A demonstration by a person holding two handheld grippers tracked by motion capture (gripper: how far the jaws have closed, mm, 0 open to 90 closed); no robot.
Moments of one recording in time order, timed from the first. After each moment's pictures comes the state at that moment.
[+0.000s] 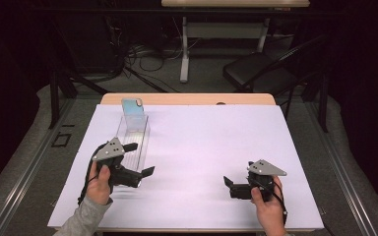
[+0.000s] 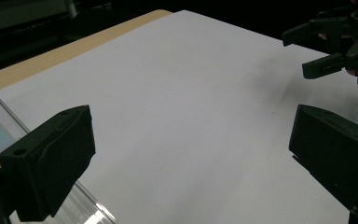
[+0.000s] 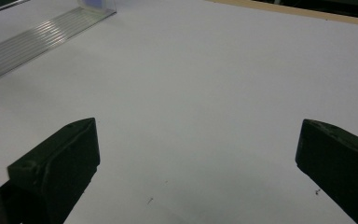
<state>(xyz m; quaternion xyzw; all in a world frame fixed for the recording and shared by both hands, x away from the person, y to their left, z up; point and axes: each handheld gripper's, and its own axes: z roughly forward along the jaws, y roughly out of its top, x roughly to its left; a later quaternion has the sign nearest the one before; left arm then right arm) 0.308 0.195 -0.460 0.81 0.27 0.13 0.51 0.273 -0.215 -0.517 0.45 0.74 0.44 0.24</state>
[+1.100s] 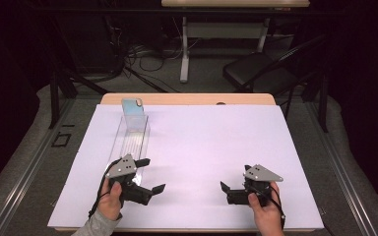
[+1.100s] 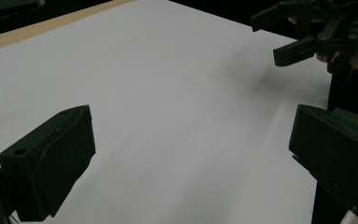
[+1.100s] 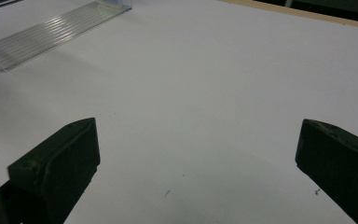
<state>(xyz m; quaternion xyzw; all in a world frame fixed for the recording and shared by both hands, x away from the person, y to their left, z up) 0.286 0.174 -0.489 0.81 0.25 0.10 0.52 0.263 -0.207 -0.522 0.42 0.75 0.45 0.24</state>
